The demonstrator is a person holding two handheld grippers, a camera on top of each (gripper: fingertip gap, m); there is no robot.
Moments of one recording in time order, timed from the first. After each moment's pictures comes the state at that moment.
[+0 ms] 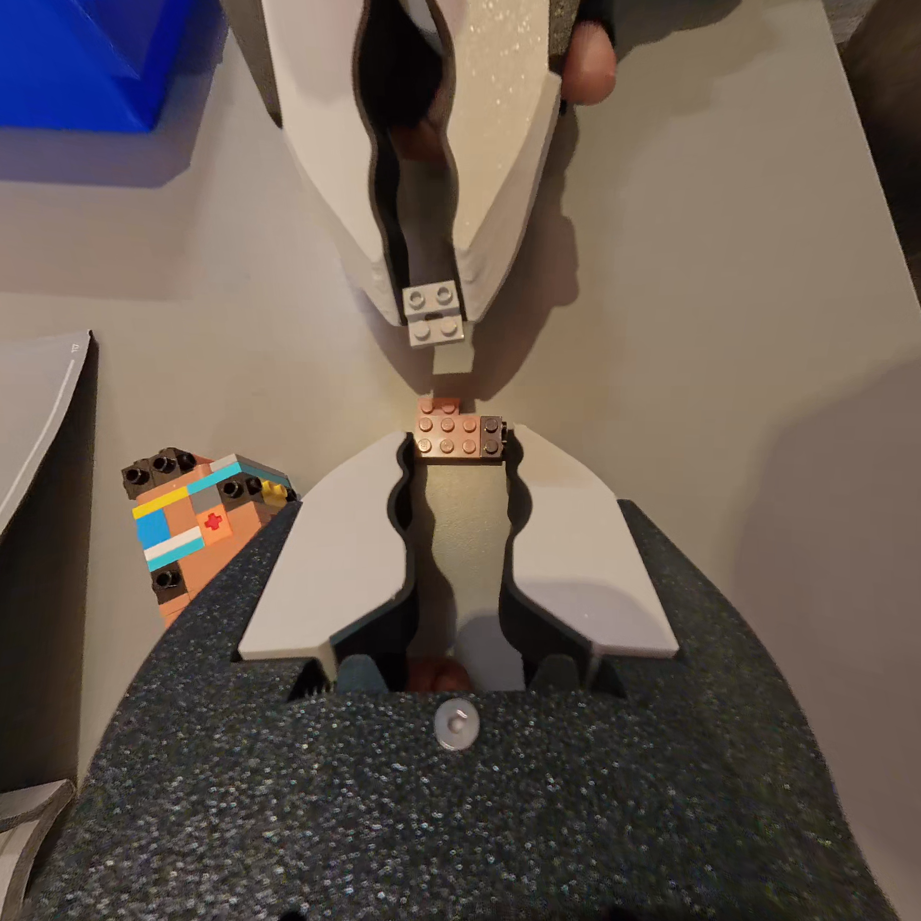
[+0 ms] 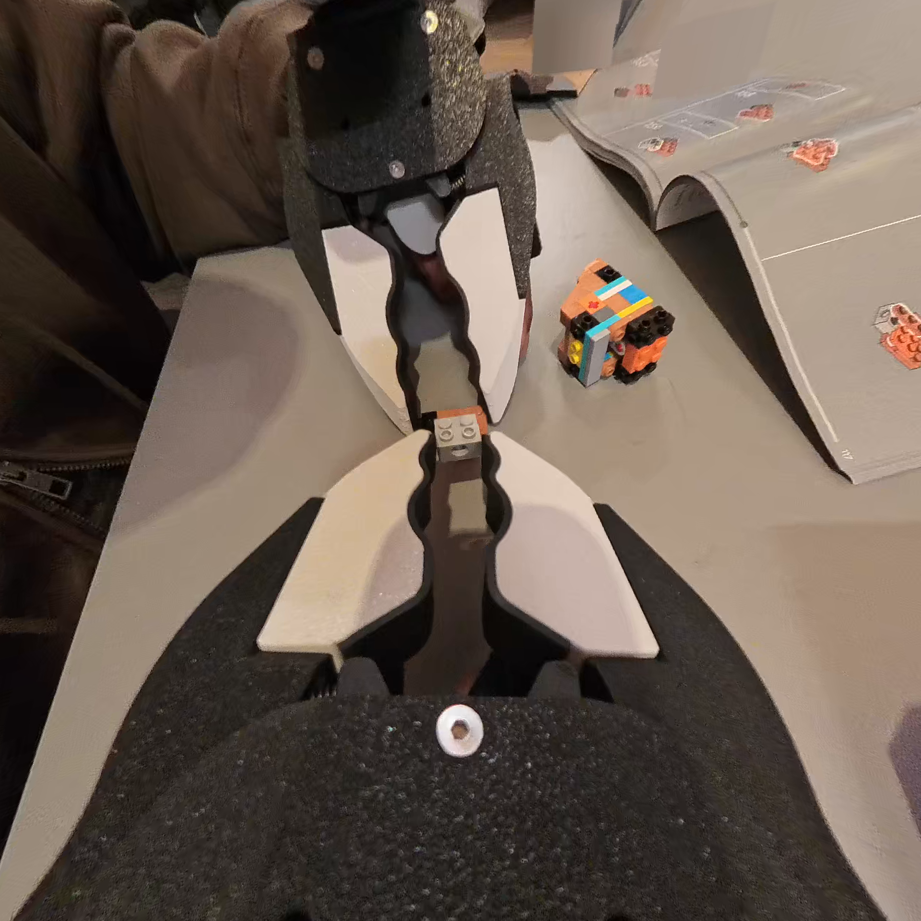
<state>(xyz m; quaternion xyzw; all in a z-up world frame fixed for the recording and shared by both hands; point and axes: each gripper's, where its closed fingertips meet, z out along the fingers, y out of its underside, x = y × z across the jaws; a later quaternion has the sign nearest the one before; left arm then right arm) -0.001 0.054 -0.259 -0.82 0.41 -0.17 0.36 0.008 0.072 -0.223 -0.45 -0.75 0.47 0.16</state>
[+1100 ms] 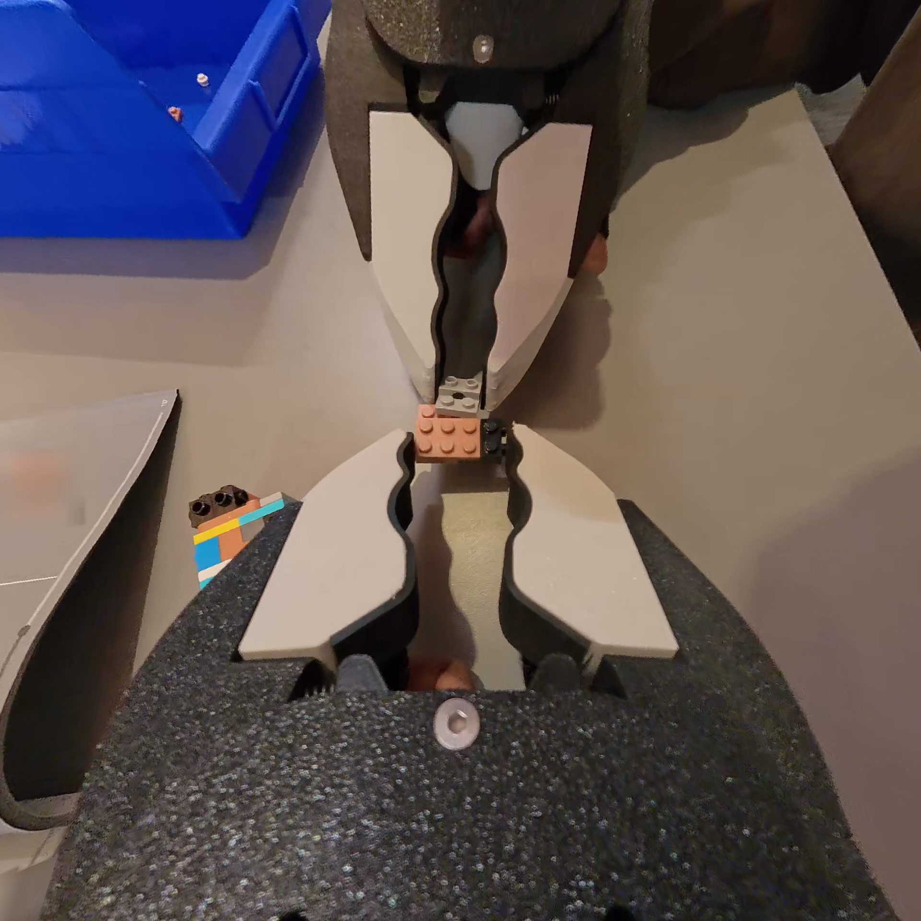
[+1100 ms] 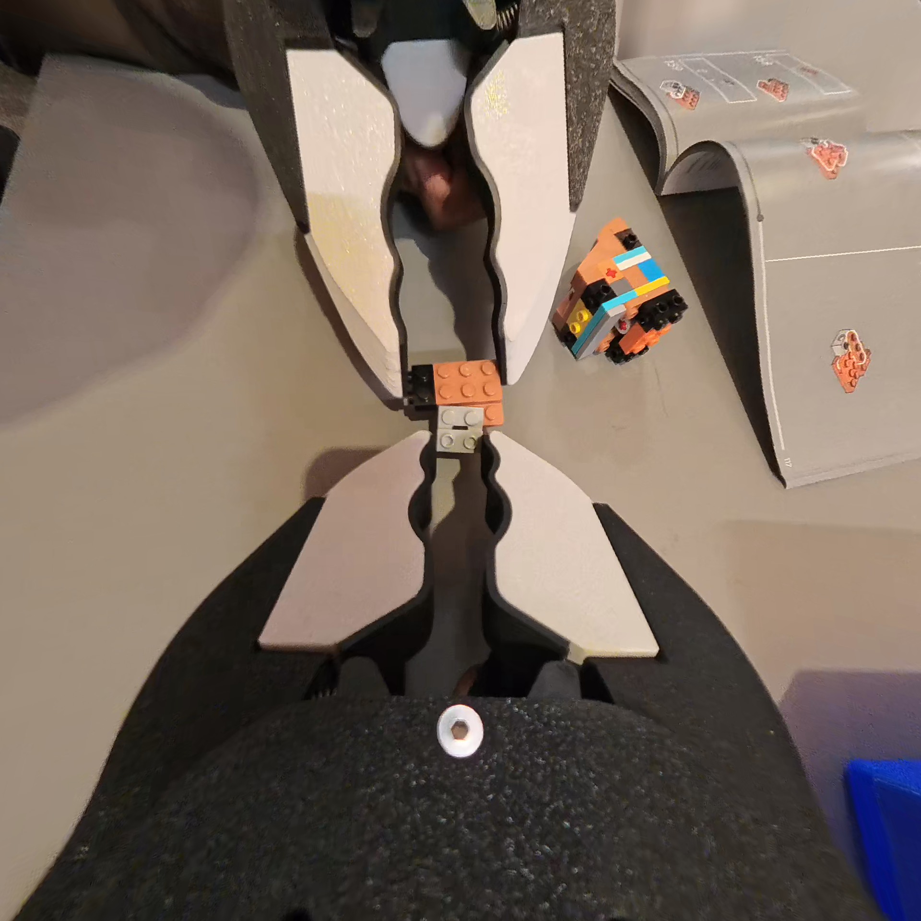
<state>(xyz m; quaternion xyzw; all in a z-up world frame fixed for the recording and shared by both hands) 0.007 0.068 -0.237 -0.80 0.39 -0.15 0.43 0.010 0.075 -0.245 -0.41 -0.81 0.34 0.23</state>
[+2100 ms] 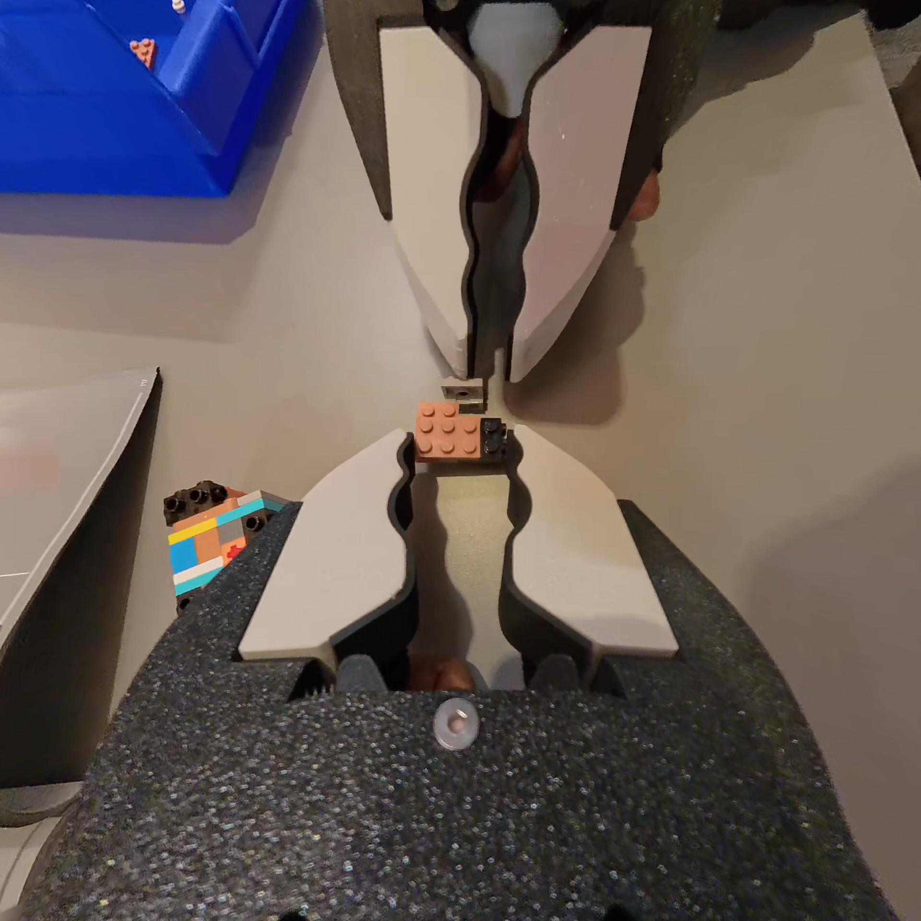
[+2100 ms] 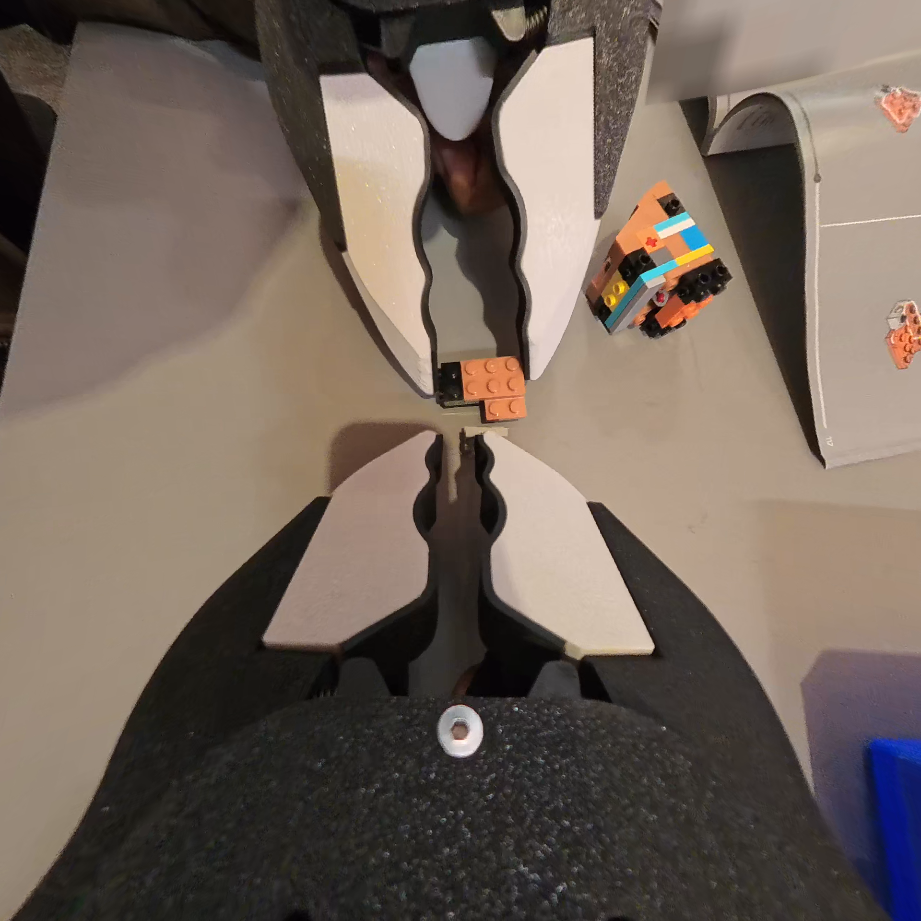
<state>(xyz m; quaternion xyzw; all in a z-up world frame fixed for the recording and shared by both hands) 0.008 0.068 -0.250 -0.82 0.39 -0.13 0.40 0.024 0.071 -0.247 -0.41 -0.83 0.33 0.20</state>
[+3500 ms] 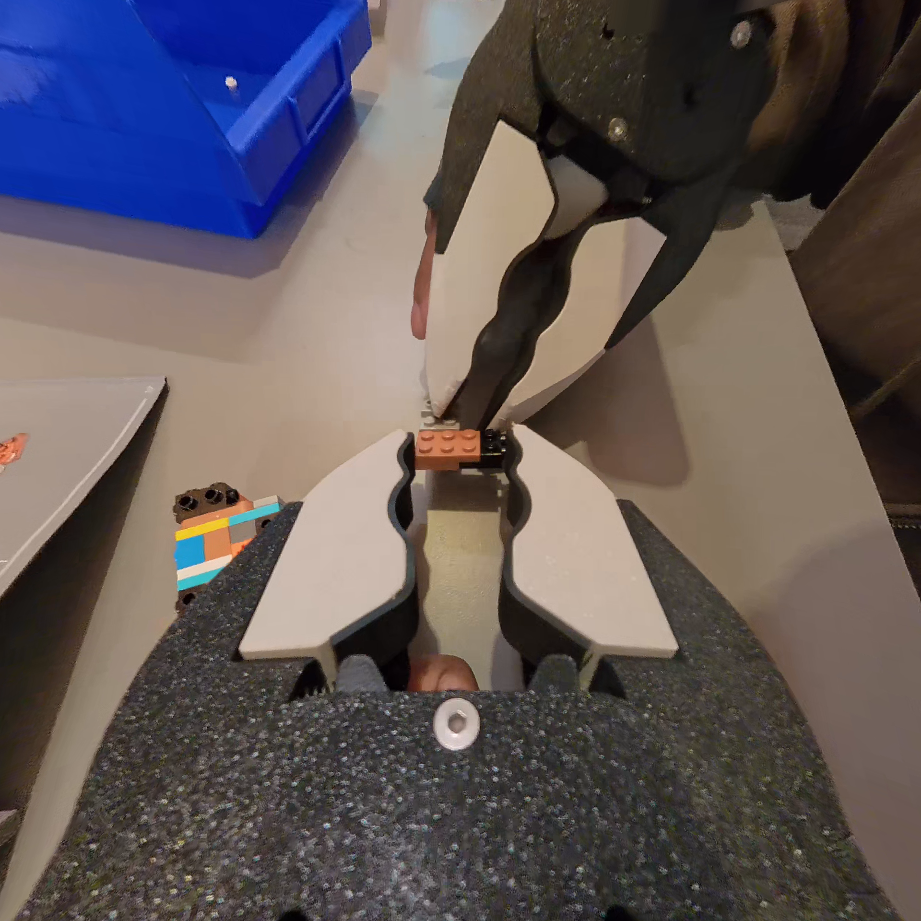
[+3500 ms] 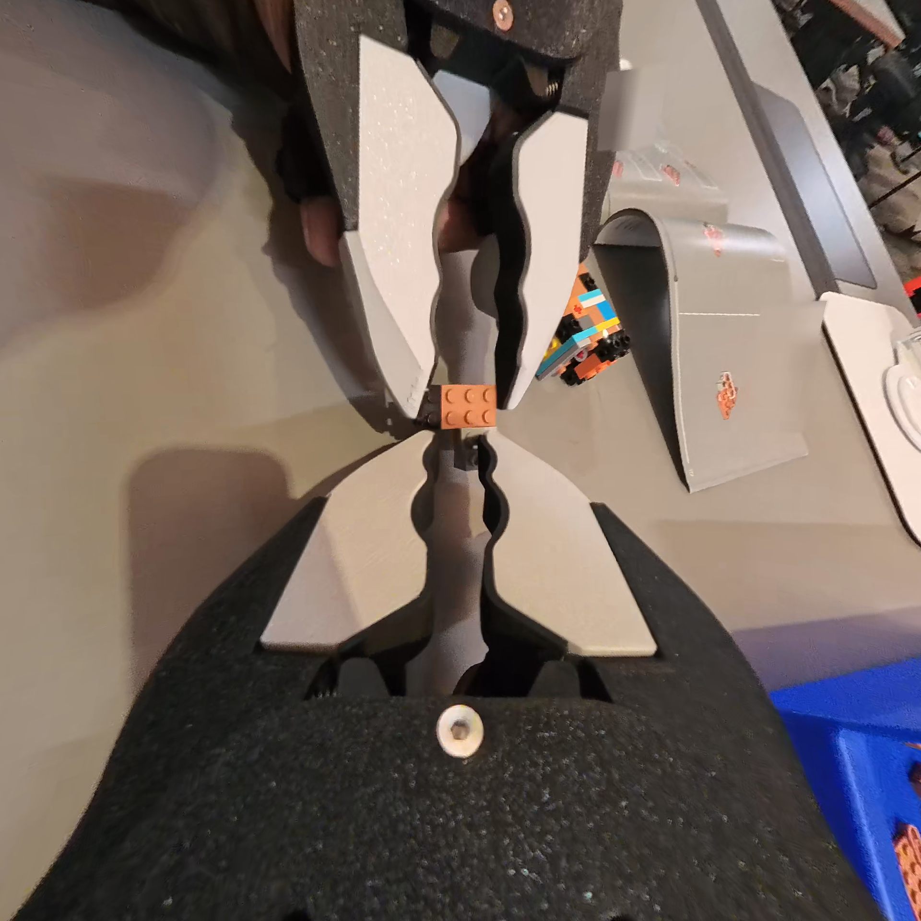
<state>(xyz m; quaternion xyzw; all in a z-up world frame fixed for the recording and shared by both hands) 0.010 0.072 -0.229 -0.81 0.33 -0.21 0.44 0.008 0.073 -0.236 -0.37 -0.81 0.28 0.35</state>
